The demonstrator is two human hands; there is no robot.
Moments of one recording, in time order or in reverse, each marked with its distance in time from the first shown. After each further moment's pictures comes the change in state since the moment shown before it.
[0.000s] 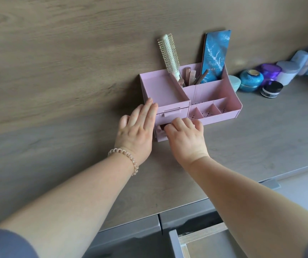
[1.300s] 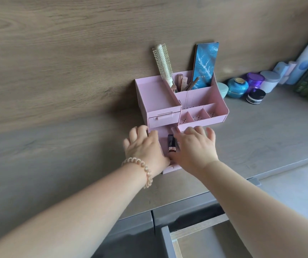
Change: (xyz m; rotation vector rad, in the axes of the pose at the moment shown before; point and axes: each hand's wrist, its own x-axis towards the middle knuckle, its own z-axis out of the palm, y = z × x) left_hand -0.011 0.053 -0.038 -0.252 -0.427 -0.361; right_hand -0.015 0.020 -0.062 0.096 -0.465 0.192
